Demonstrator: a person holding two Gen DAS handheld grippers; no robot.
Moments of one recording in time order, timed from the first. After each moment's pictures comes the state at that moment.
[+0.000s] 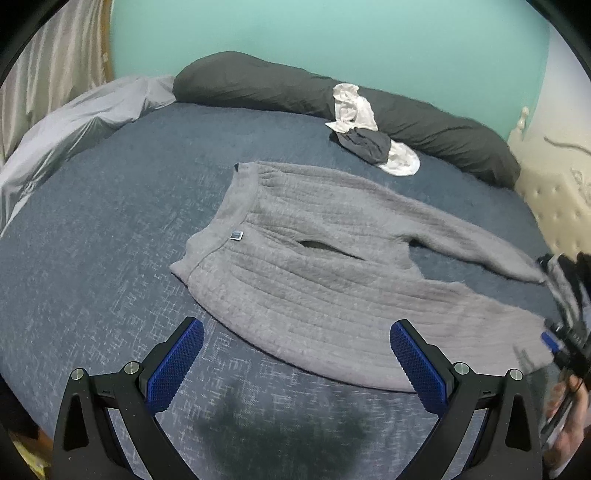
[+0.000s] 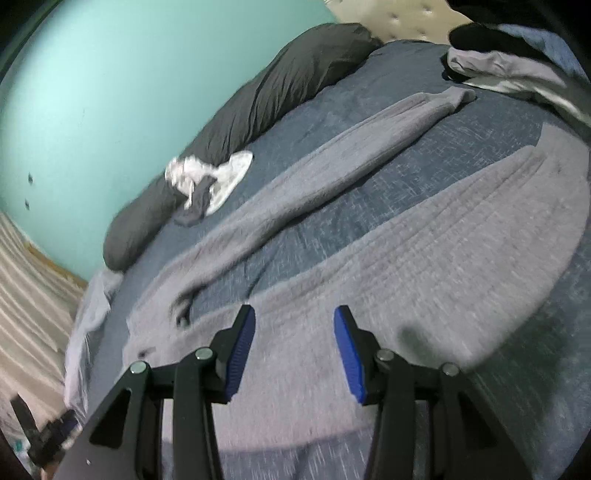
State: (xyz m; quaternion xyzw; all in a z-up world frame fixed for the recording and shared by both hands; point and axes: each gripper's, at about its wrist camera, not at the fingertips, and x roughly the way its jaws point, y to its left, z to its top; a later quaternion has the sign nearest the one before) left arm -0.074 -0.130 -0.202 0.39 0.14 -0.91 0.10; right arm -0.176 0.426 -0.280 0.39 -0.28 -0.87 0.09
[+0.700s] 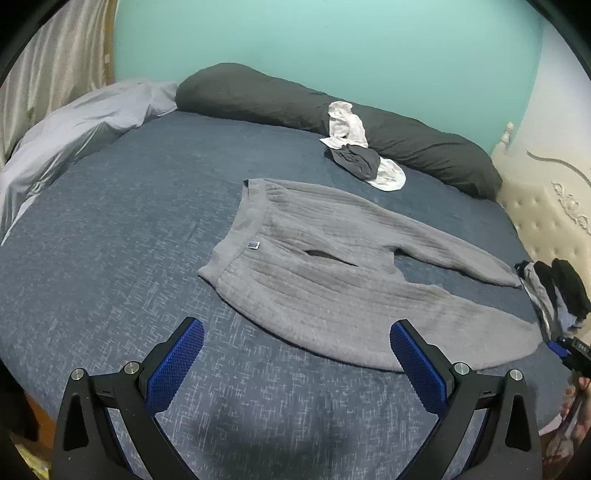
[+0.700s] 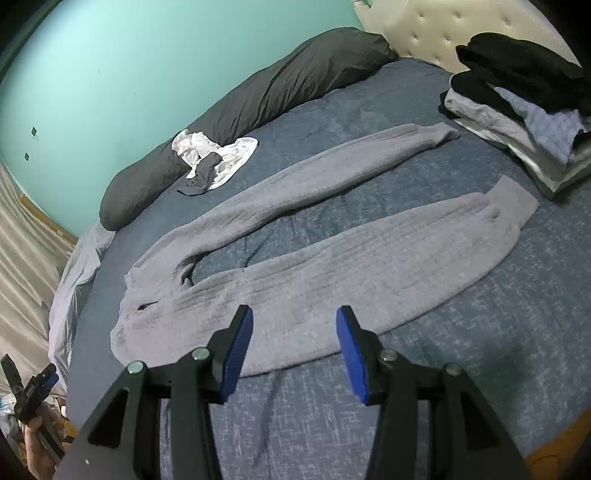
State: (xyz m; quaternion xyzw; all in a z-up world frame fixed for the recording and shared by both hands) left arm -0.017 -0.160 -0.161 0.37 0.14 -0.91 0.08; right arm -0.110 0.455 -0.203 0.43 -0.20 -0.88 0.09
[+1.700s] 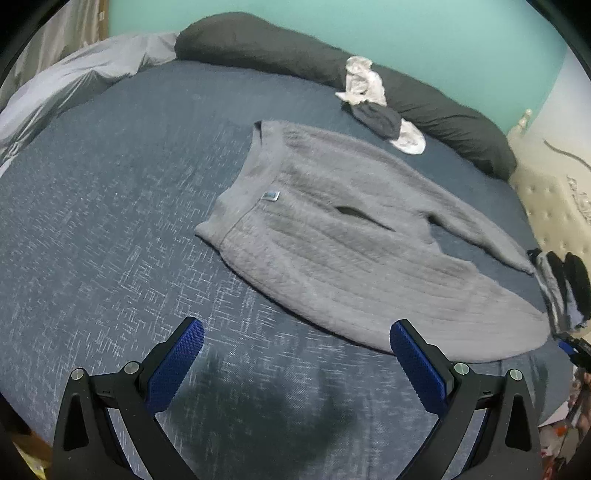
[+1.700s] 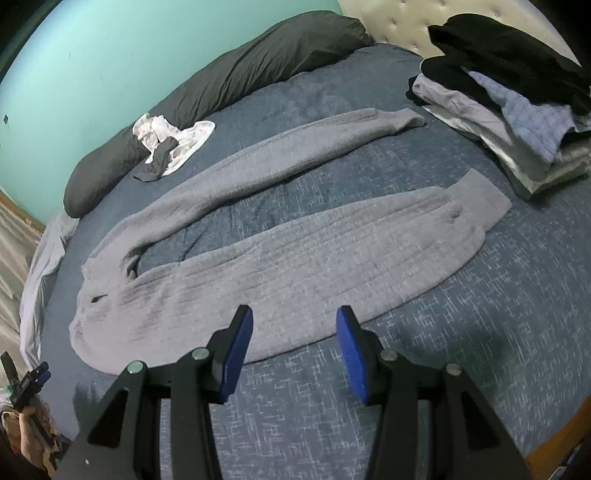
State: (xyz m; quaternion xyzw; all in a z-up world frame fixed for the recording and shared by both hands) left arm -0.070 -0.206 -0.248 0.45 0.18 -0.87 0.05; right arm -0.147 0.501 -0.240 0.47 -0.16 -0.87 0.05
